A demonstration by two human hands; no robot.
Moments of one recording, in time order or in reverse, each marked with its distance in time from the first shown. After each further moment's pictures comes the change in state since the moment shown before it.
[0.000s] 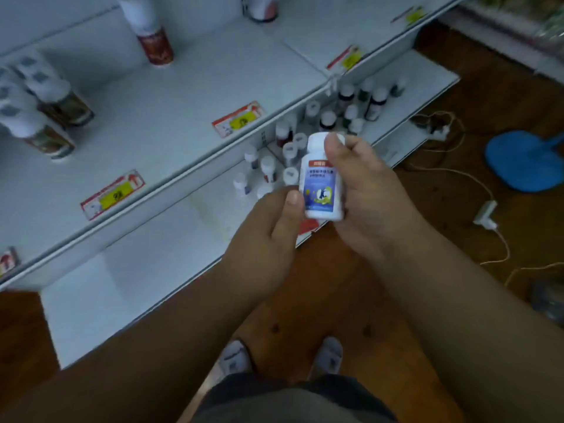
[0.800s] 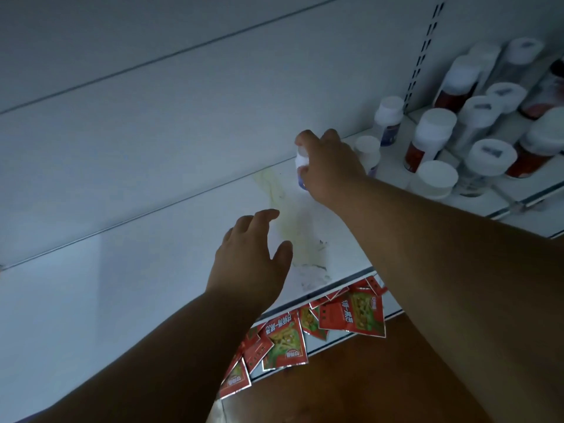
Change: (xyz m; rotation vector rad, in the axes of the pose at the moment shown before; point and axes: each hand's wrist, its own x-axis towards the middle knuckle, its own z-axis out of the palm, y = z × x) left_hand 0.107 -0.459 -0.058 0.628 0.369 -0.291; right_hand 0.372 0.427 0.028 -1.696 -0.249 -0.540
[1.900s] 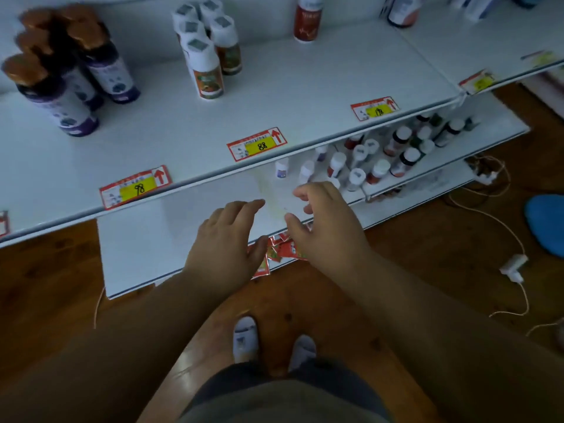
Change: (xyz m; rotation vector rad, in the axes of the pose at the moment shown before) left_hand -0.190 0.112 -0.320 0.097 -0.108 0.225; right_hand -0.264 -0.208 -0.351 0.231 -0.036 0.049
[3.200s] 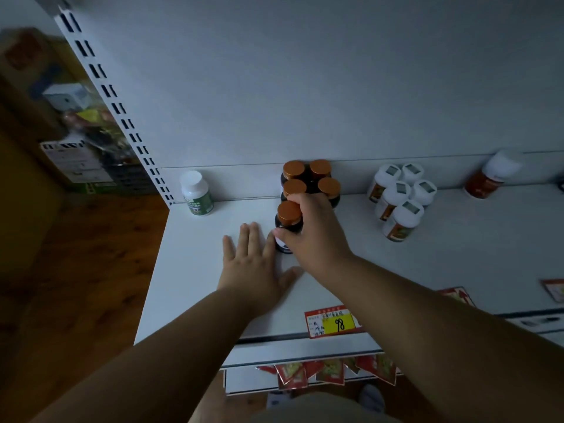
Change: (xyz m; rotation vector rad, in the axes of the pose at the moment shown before) left_hand 0.061 -0.234 -0.134 0.324 -0.040 -0.333; right_hand 0.199 -0.266 0.124 0.128 -0.083 -0.266
